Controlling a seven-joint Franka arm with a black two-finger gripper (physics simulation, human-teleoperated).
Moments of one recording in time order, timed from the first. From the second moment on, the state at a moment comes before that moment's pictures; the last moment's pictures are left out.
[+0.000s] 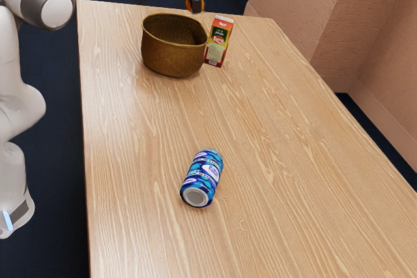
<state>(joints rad) -0.76 0.06 1.37 -1.67 0.09 2.12 0.52</state>
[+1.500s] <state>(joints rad) -0.36 0.36 1.08 -1.77 -0.07 2.16 0.56</state>
